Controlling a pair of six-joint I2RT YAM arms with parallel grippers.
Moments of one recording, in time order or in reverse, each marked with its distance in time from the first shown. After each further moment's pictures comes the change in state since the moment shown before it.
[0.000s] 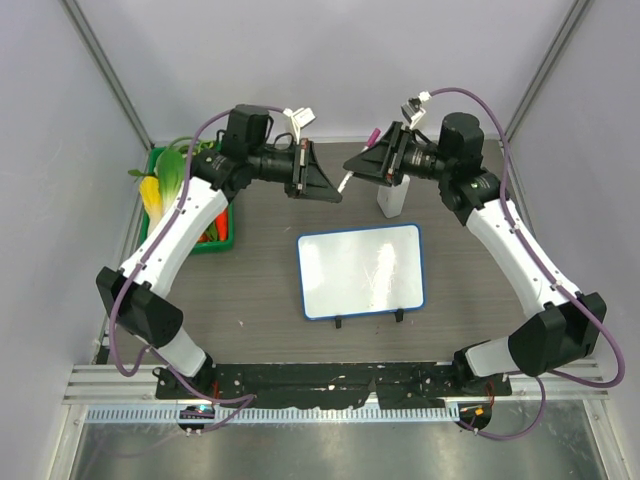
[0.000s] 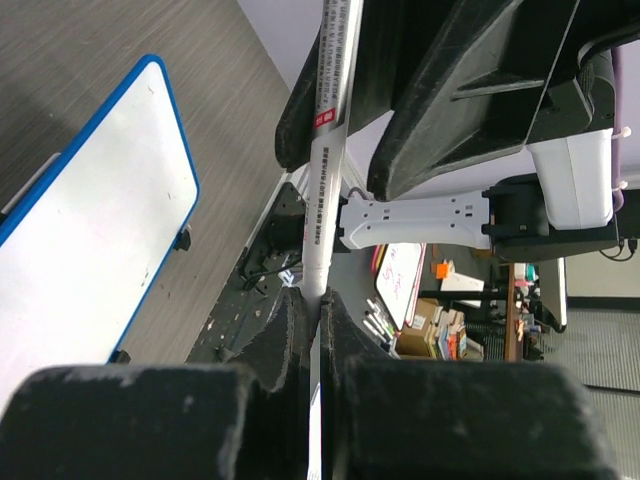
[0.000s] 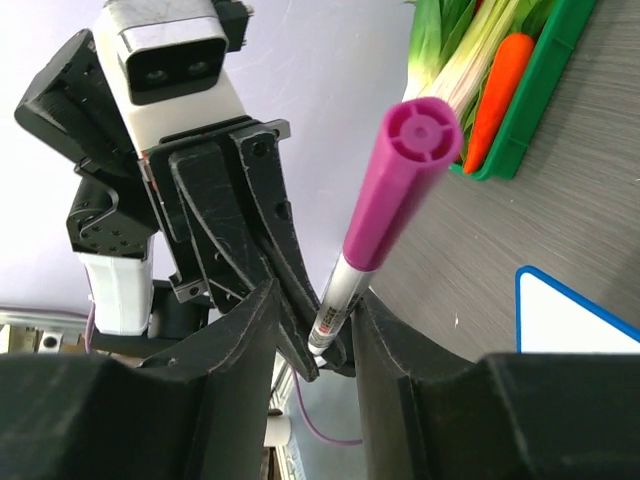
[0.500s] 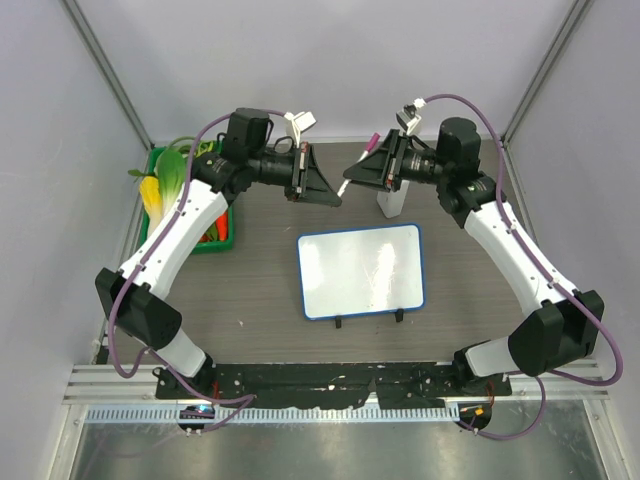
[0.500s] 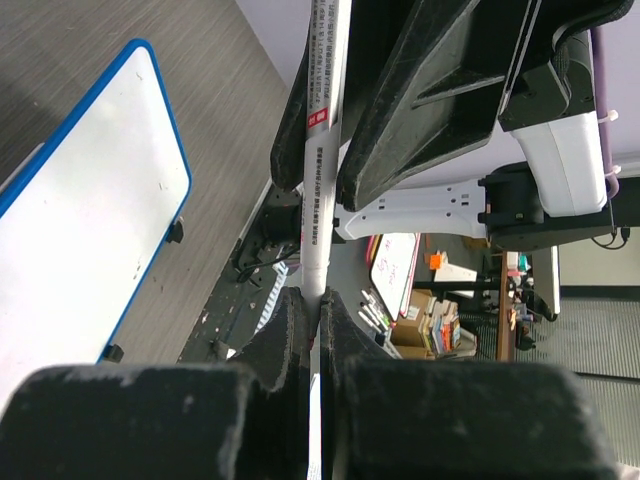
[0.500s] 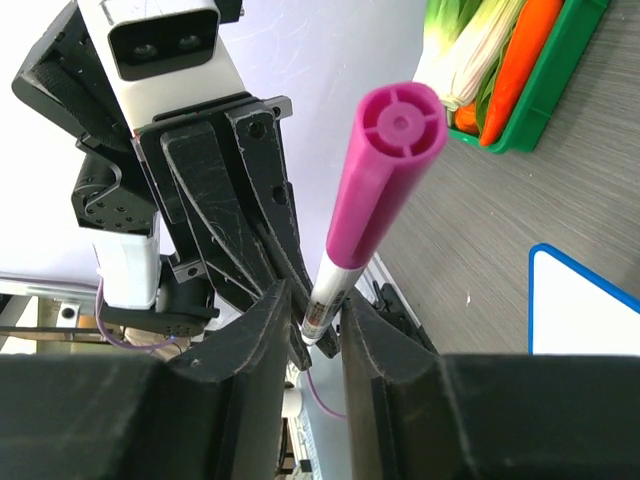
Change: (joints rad) left arm 0.000 -0.015 -0.046 0.021 0.032 -0.002; right arm -0.002 0.000 -0.050 0.048 -0.077 0.016
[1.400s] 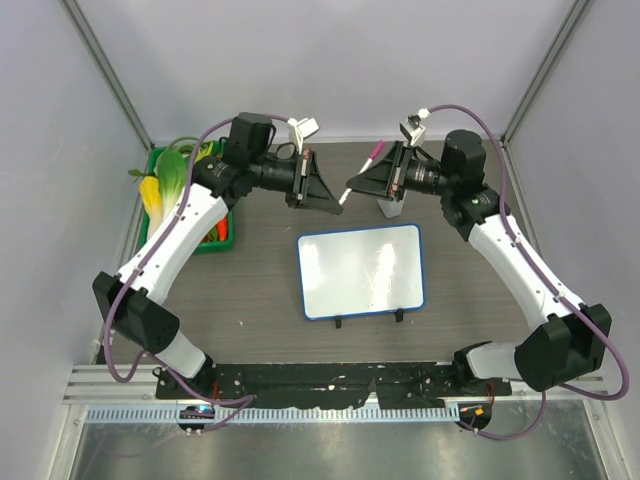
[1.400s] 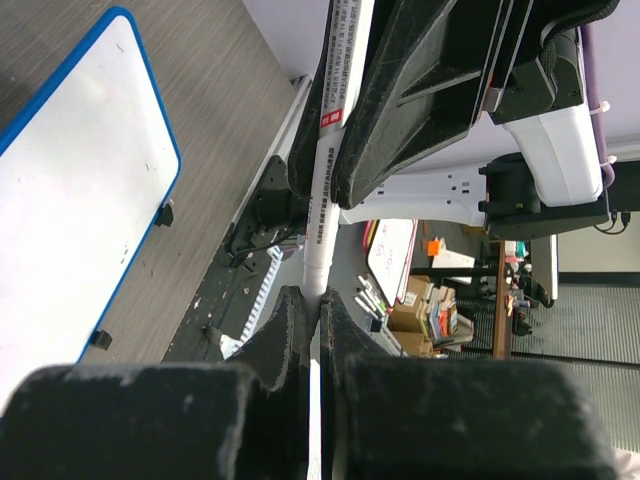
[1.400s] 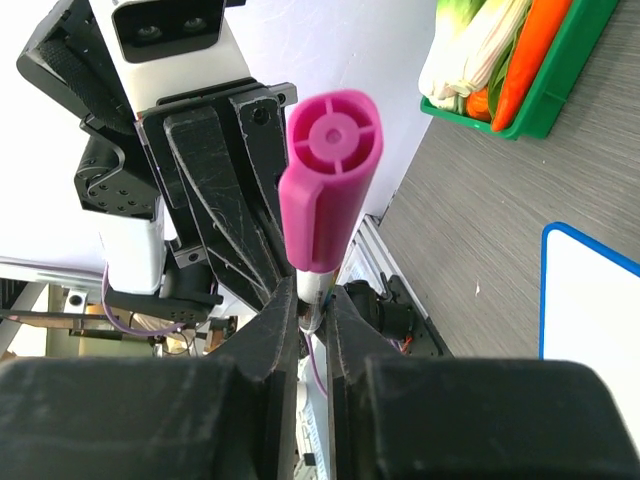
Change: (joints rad) left arm -0.014 -0.023 -0.022 -0.023 0.002 0.008; right arm -0.002 -0.071 -0.104 0.055 -0.020 0.029
